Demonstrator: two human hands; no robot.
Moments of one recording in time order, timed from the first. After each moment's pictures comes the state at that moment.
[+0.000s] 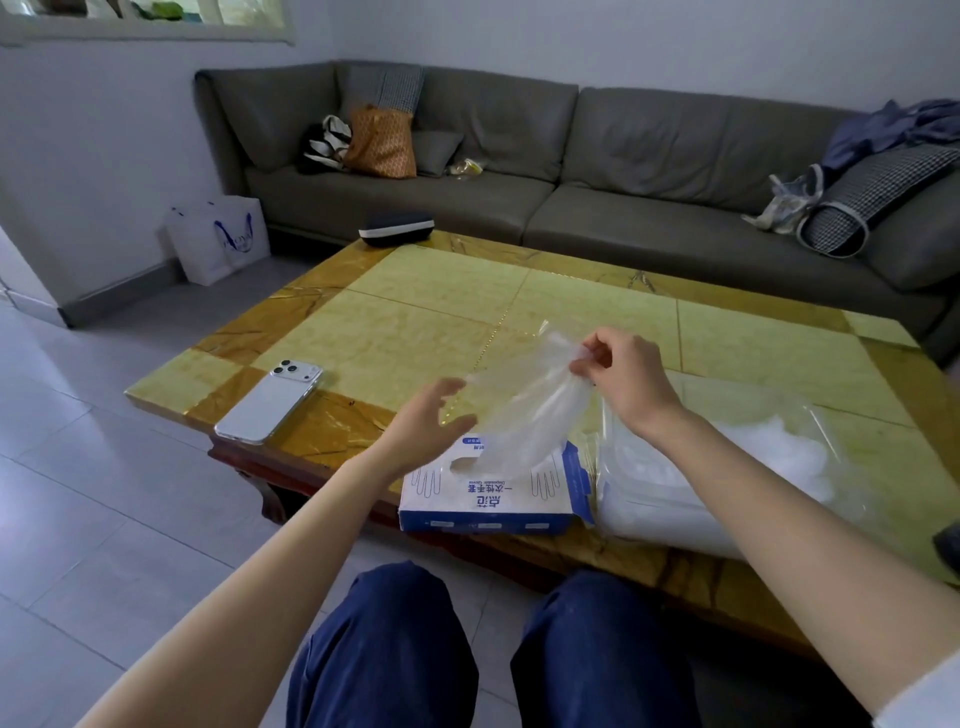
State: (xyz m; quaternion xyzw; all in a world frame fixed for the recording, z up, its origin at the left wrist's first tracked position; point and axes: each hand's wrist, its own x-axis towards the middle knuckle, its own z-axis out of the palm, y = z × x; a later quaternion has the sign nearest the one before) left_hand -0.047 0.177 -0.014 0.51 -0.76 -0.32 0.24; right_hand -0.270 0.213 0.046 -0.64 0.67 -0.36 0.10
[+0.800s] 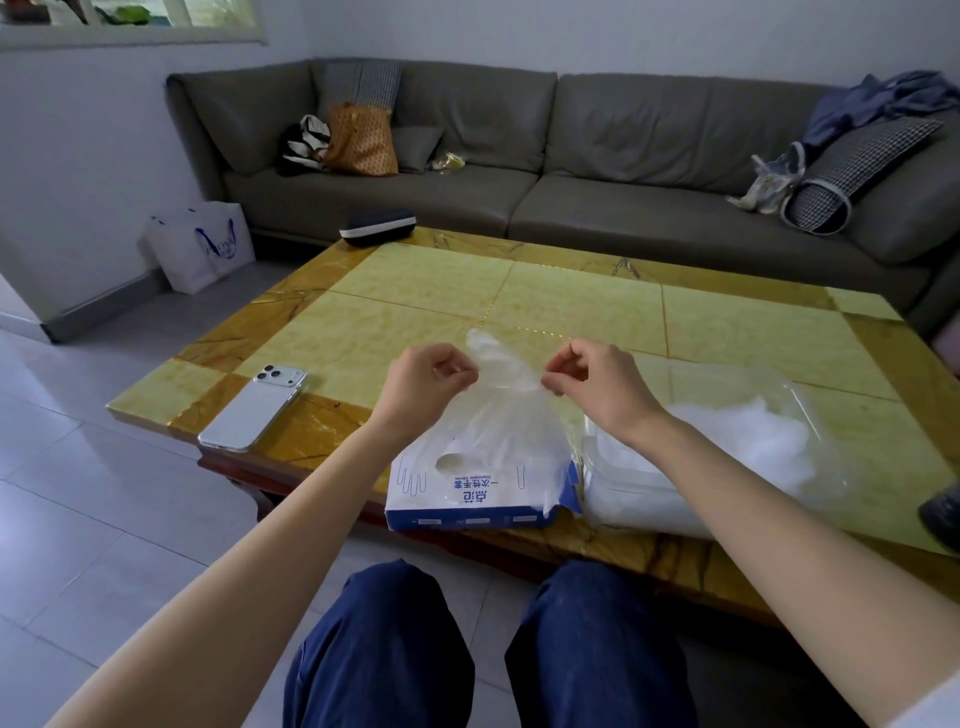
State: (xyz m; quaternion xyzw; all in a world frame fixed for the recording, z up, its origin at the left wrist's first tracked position) left_hand -0.072 0.179 0.027 0.49 -0.73 -0.33 0.36; right_hand -0.268 0.230 0.040 -0.65 0.64 -0.37 0.18
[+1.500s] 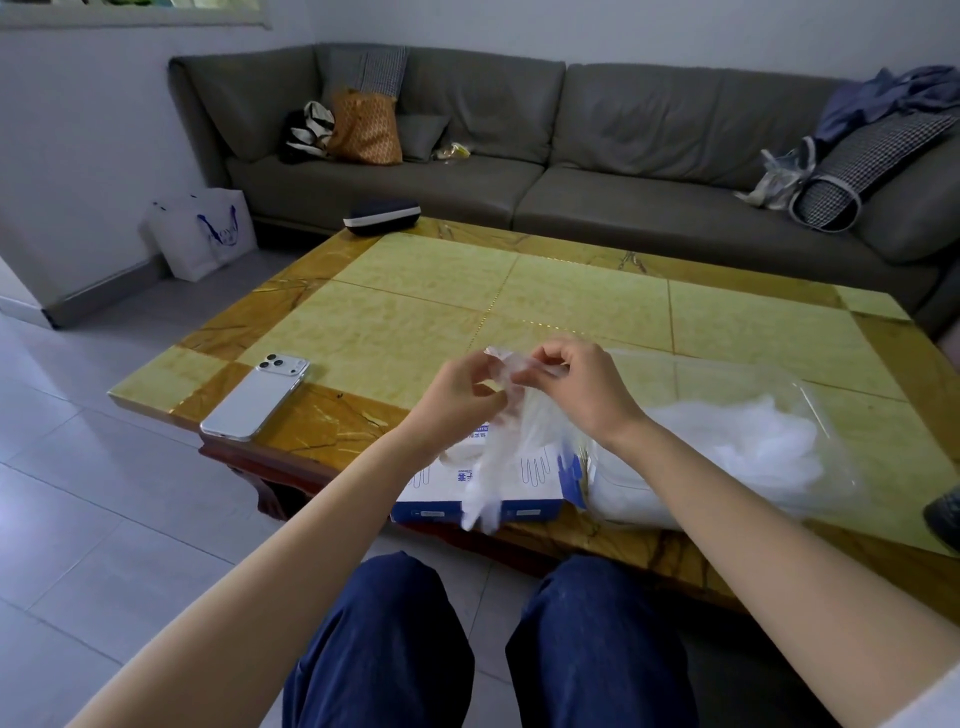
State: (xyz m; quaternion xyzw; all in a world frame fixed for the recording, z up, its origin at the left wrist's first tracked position) left_hand -0.088 0.207 0.028 0.41 -0.70 -0.47 0.34; right_hand -0.241 0.225 0.032 -0.65 0.59 -0.42 0.21
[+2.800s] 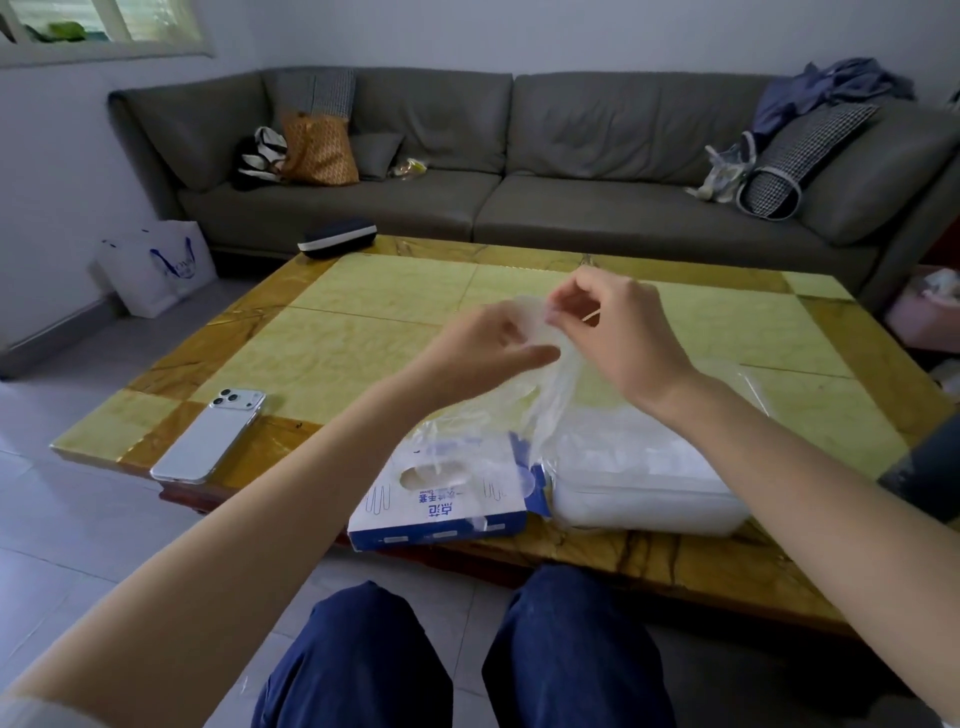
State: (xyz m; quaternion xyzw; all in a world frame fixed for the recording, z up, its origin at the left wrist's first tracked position) left_hand -0.148 0.192 0.086 0.36 -0.85 -0.31 0.23; right_hand -0.297 0.250 0.097 -0.69 0.59 -0.42 -0.01
